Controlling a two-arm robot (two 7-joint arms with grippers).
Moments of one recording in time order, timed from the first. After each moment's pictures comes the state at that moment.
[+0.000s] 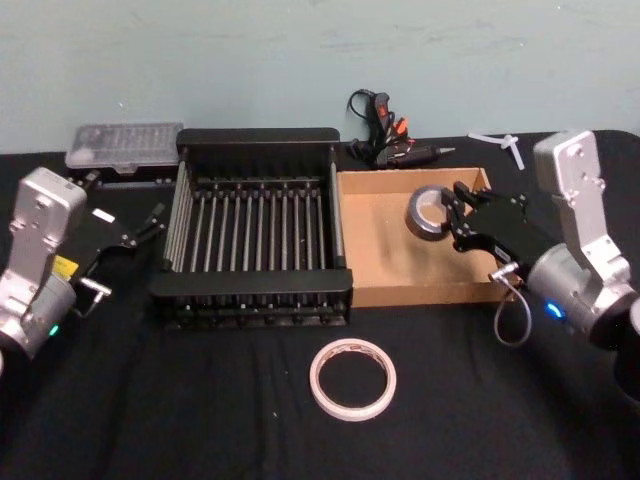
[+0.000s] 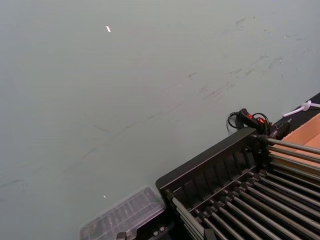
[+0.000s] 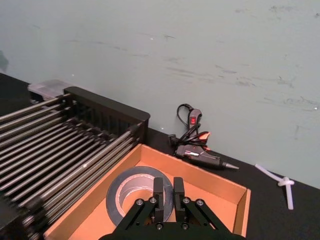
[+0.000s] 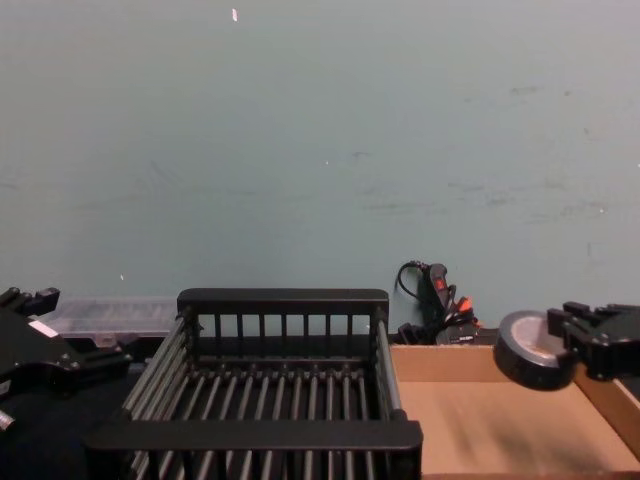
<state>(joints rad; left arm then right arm) -0.20 0.60 0.45 -1.41 -0.25 -0.12 0.03 0.13 0.35 -0.24 -1.54 0.20 0.11 0.27</state>
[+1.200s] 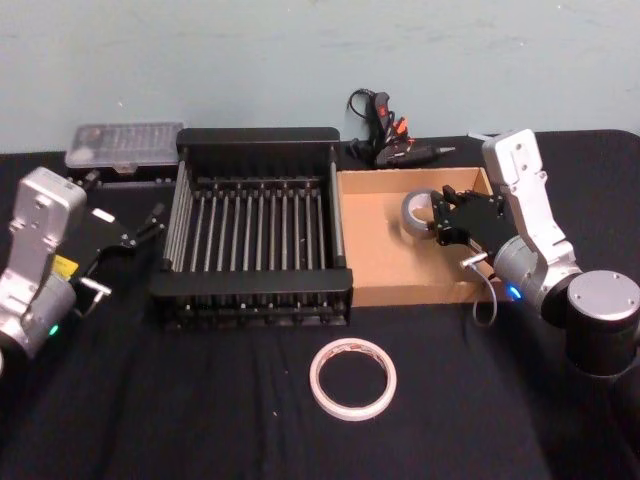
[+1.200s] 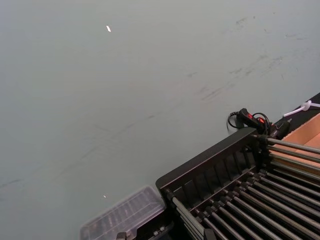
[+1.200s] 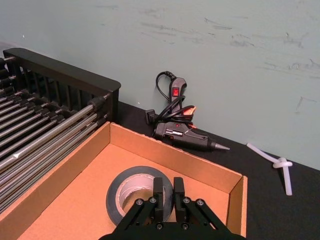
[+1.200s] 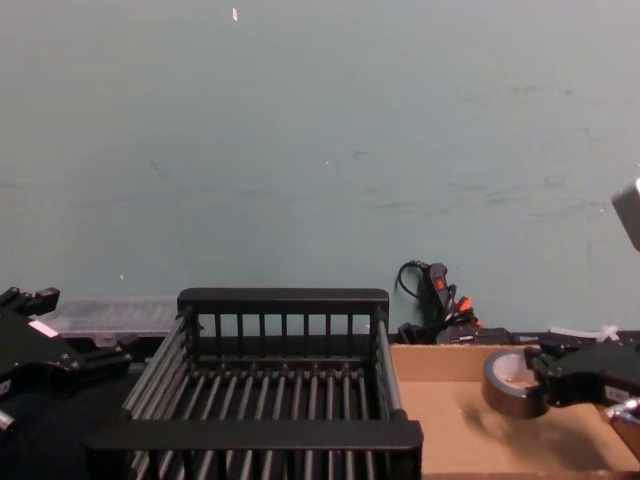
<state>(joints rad) -0.20 0.60 0.45 -1.41 -0.25 -0.12 0.03 0.31 0.23 -0.26 -1.23 0.06 0.09 0.21</state>
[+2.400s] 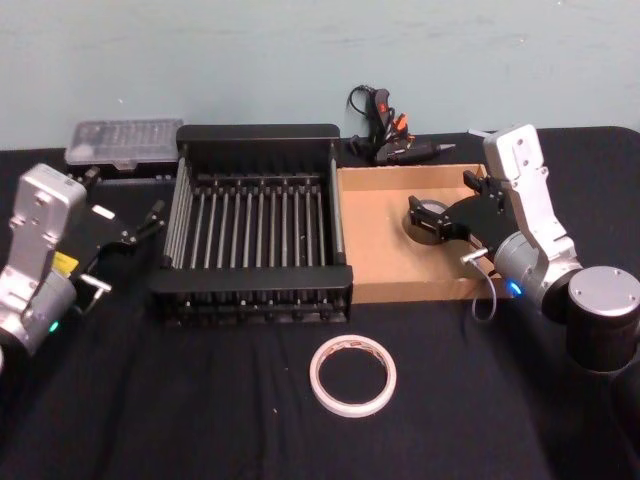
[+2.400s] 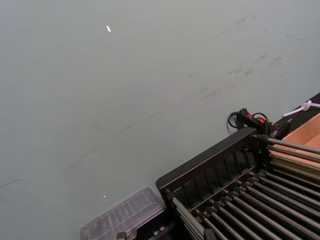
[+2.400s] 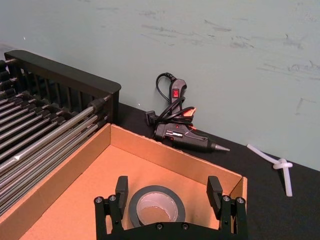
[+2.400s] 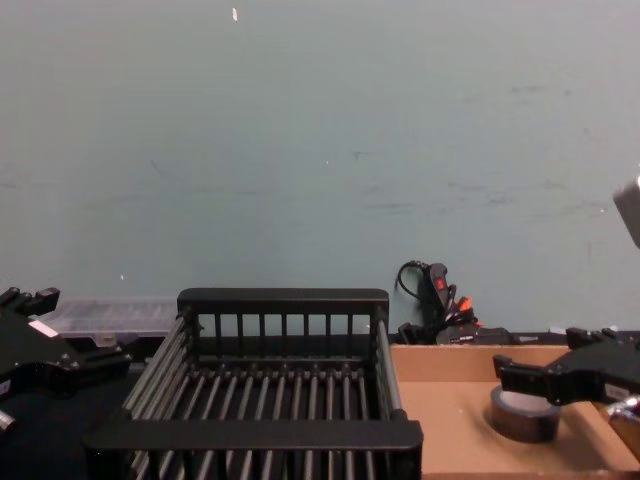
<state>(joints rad) -0.20 0.60 0.45 -1.41 -0.25 -0.12 0.03 0.31 0.23 -0.26 -1.23 0.07 0.09 0.21</state>
